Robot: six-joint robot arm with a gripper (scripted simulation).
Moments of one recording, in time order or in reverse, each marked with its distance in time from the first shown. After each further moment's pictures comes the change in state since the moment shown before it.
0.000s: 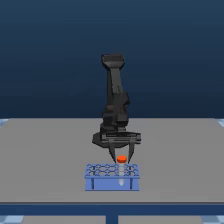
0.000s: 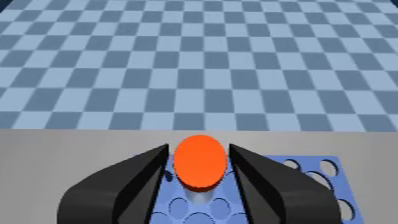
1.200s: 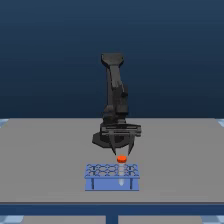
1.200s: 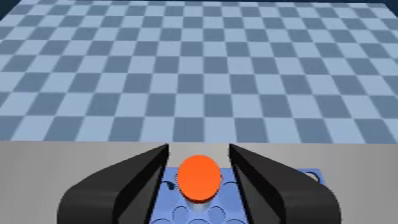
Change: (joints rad) arm 0.000 -0.086 -0.048 0.395 0.097 -0.405
